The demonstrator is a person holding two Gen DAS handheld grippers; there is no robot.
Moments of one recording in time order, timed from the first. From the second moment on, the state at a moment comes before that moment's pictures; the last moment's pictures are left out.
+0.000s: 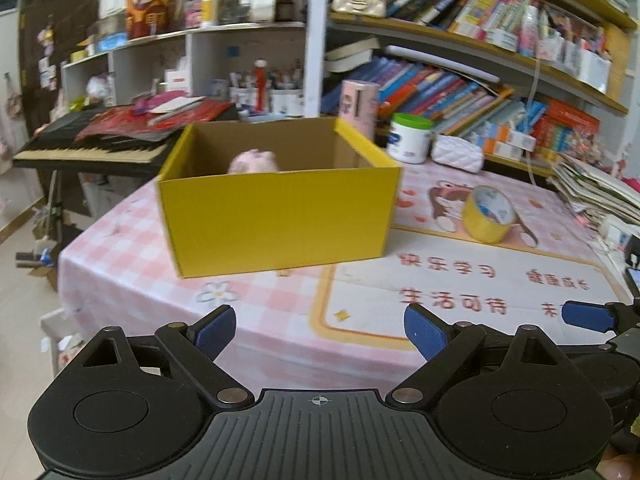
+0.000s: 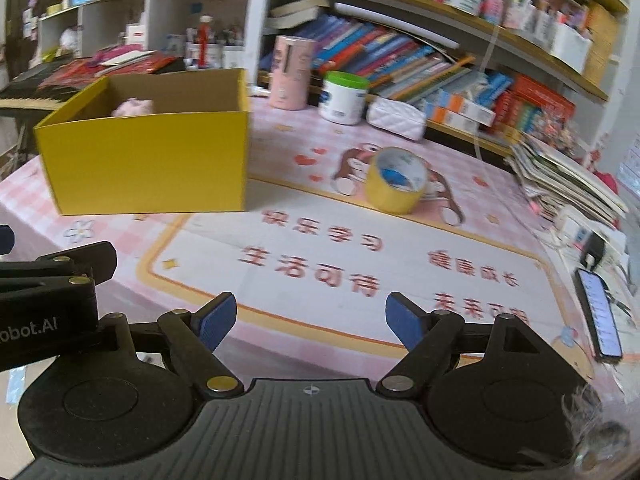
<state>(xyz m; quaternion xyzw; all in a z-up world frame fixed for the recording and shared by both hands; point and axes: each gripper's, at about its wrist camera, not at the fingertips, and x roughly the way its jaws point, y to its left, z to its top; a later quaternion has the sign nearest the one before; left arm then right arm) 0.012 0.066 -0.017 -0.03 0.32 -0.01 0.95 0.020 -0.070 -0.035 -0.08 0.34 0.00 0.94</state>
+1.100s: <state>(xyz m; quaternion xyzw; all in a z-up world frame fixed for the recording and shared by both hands) 0.135 -0.075 -0.027 -0.04 0.33 0.01 0.94 0.157 -0.231 -0.042 -0.08 0.37 -0.01 0.93</state>
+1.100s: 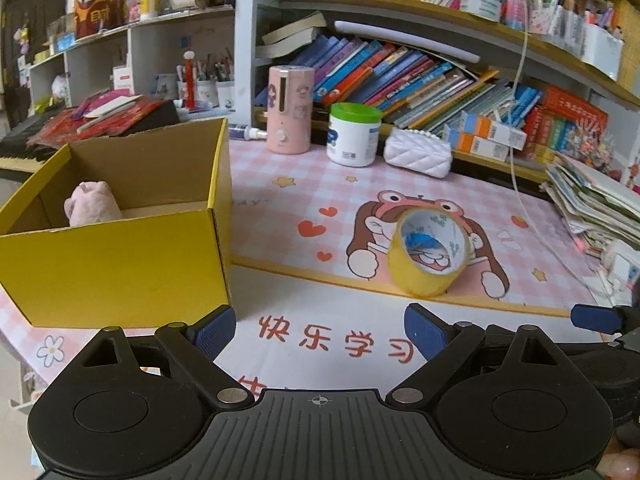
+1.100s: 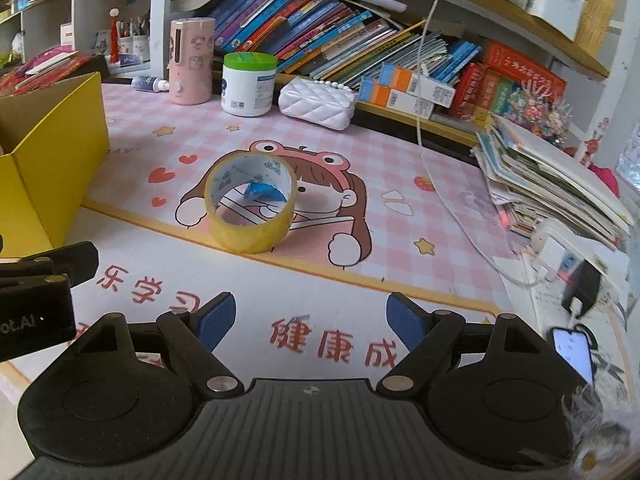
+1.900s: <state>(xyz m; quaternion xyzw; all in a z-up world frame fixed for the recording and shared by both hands) 0.154 -0.055 -0.035 -0.04 0.36 0.14 0.92 0.259 -0.202 -0.081 -0.13 0.36 0.10 0.92</state>
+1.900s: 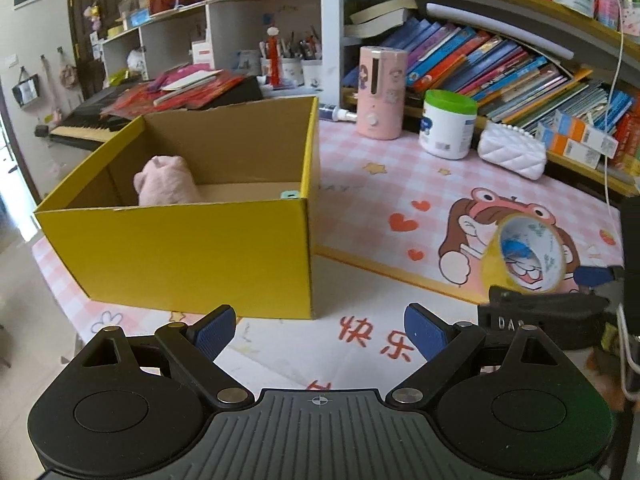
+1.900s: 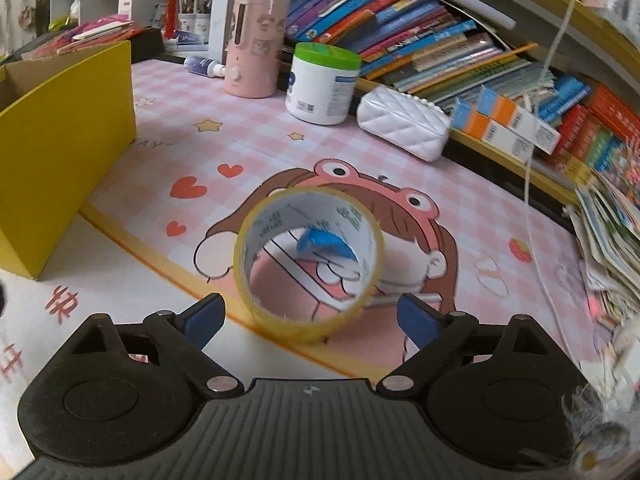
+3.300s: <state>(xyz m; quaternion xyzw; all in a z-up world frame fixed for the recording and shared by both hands) 0.316 -0.197 -0.086 0.03 0.37 -0.04 0.93 0.224 -0.331 -0.058 -0.12 0.32 0.00 0.94</state>
